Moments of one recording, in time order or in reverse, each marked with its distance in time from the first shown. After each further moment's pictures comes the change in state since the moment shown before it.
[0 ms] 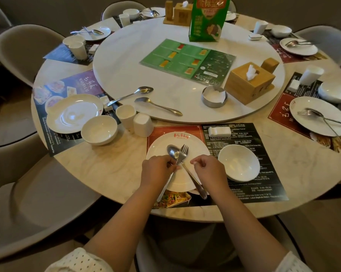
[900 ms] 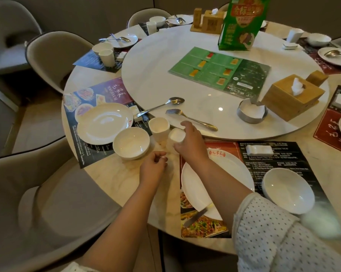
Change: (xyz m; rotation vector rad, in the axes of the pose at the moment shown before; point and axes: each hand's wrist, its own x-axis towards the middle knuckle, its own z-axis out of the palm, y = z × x) left_hand 0.052 -0.080 -0.065 -0.748 0.170 -0.436; right_hand 0.108 -0.128 0.113 -0.099 -0.035 -0.292
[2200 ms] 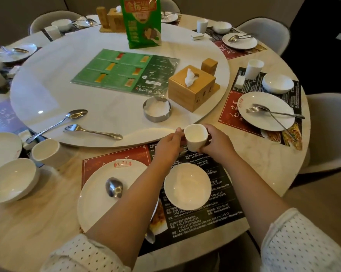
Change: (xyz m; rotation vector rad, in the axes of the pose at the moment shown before) left_hand -0.060 0.093 0.290 0.008 -0.525 0.091; right_hand -0.042 0.245 -0.238 0.085 0.135 0.276
